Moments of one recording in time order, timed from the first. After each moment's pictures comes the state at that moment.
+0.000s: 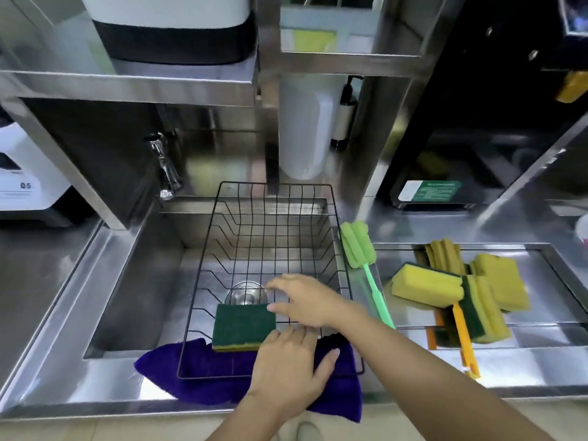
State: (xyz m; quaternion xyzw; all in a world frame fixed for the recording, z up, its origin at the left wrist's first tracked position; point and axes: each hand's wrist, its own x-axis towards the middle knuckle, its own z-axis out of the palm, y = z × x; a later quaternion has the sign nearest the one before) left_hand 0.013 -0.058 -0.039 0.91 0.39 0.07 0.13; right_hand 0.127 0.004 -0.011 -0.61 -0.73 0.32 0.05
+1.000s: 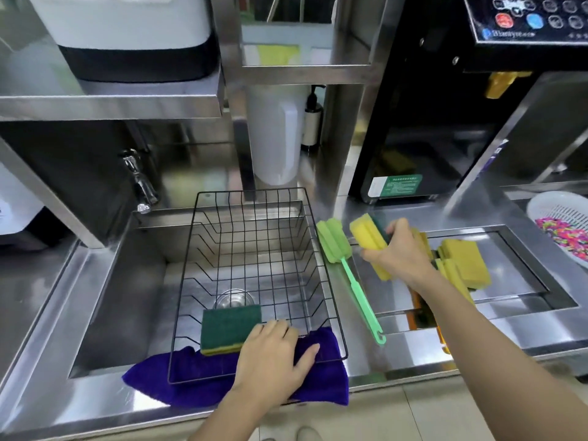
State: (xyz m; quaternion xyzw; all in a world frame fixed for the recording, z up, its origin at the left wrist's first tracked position) left_hand 0.008 -0.054 -0.045 0.93 0.37 0.01 0.07; right_hand 0.266 -0.045 0.024 -0.83 -0.40 0.18 0.35
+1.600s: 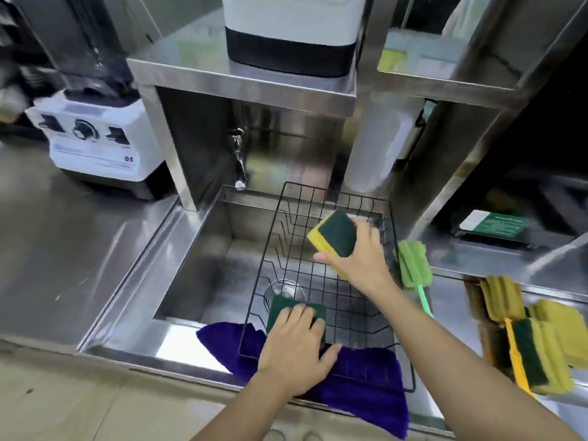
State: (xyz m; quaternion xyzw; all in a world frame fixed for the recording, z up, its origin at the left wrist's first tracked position) left_hand -0.039 -0.032 -0.042 0.89 0.44 0.03 0.08; right_hand 0.121 0.049 0.001 -0.74 -0.55 0.25 0.31
